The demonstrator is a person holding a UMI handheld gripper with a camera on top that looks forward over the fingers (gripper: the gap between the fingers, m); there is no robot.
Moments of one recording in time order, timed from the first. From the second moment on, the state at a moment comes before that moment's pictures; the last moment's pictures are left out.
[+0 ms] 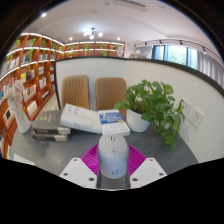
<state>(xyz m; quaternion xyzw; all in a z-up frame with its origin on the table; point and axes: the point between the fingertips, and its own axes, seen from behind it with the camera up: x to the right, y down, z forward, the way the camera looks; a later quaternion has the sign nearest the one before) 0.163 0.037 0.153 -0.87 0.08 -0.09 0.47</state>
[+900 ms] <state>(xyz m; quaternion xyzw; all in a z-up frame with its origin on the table) -0.310 -0.030 -0.012 -0.93 -0.03 -0.01 0.37</state>
